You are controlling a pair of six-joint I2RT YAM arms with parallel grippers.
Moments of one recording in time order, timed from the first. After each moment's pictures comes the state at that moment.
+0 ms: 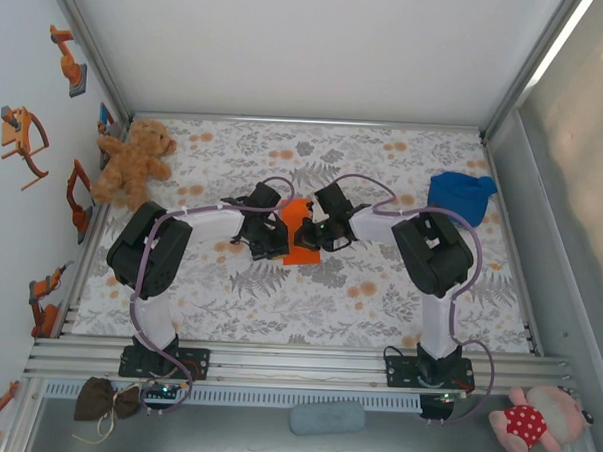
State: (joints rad) left arm -0.65 1.86 1.07 -0.47 0.35 -0.75; right arm 0.61 2.01 1.15 -0.18 -0.55 0.71
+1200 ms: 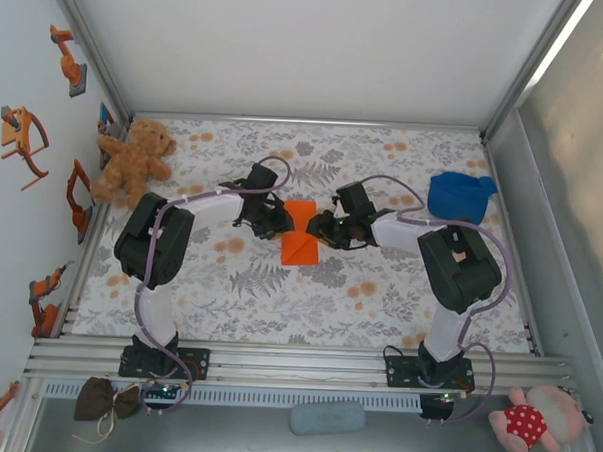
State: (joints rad) left arm -0.57 1.95 1.23 -0.45 0.38 -0.77; right arm 0.55 1.83 0.99 -0.09 -0.46 0.89
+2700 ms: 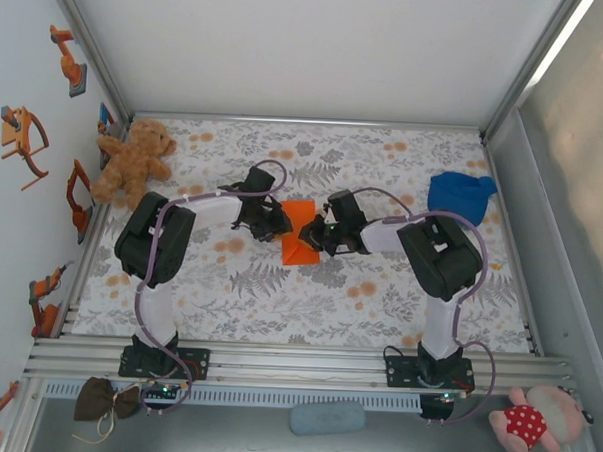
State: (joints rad) left arm -0.56 1.95 1.19 -0.39 0.39 -0.82; right arm 0.59 1.95 0.95 0.18 -0.55 1.10
